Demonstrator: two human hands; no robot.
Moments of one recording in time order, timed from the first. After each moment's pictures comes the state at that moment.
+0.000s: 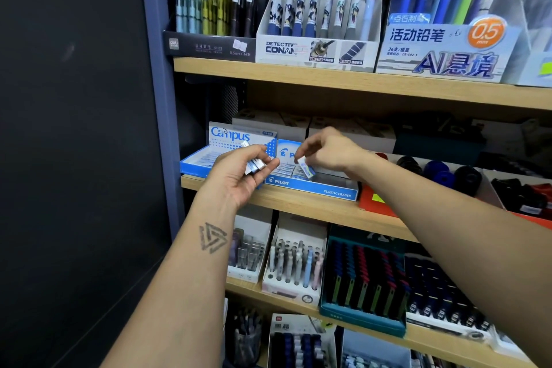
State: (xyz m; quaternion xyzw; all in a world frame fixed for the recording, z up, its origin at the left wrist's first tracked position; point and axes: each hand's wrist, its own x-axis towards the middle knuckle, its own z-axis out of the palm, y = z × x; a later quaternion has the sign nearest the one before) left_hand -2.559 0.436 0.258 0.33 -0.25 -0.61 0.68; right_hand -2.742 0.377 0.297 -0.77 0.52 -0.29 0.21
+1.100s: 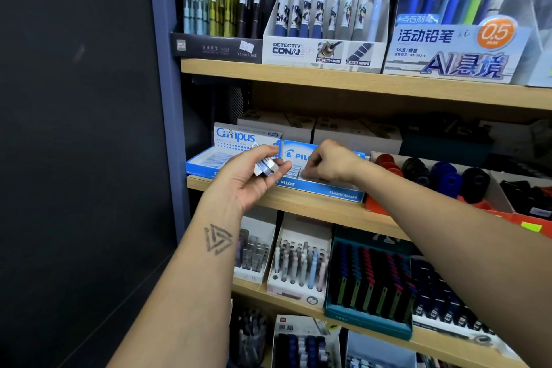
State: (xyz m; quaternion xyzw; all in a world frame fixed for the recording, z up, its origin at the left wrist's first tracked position) left_hand -2.559 0.445 0.261 0.30 -0.26 -0.66 0.64; right_hand -2.734 0.368 0.282 -0.79 0.57 -0.19 0.11
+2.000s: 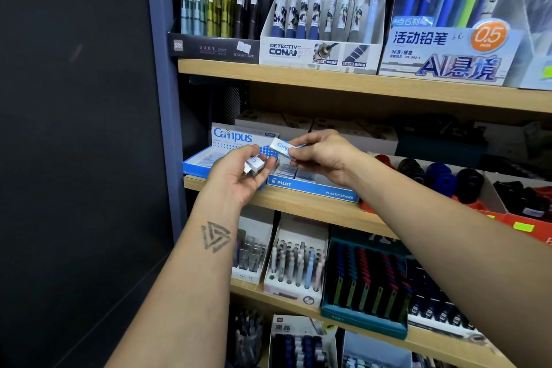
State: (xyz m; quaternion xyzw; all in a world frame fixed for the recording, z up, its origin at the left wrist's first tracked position) left_hand -2.555 0.439 0.265 0.32 -0.17 -0.65 0.67; right_hand -2.720 0.385 0.292 -0.60 0.46 -0.43 0.49
